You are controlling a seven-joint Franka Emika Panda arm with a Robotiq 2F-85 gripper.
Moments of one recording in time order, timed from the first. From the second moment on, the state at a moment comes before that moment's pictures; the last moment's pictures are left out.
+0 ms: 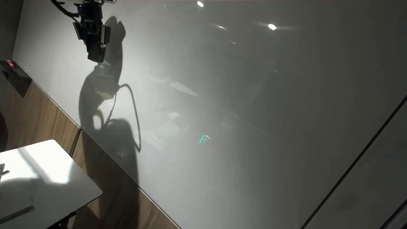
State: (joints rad) arm 0.26 -0.06 0.29 -1.97 -0.40 2.06 0.47
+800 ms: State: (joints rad) arm 0.37 0.01 0.43 -1.86 -0.46 2.03 0.54
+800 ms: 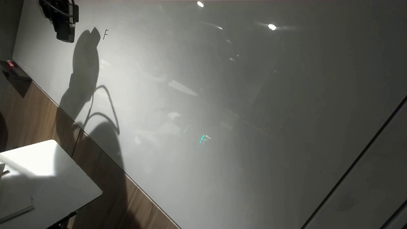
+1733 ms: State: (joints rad) arm 0.45 0.30 0.31 -1.51 -0.56 1.93 0.52
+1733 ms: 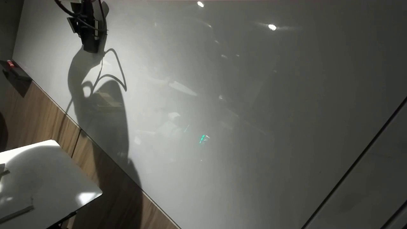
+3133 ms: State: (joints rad) arm 0.25 -0.02 0.19 -1.91 -0.47 1.97 0.36
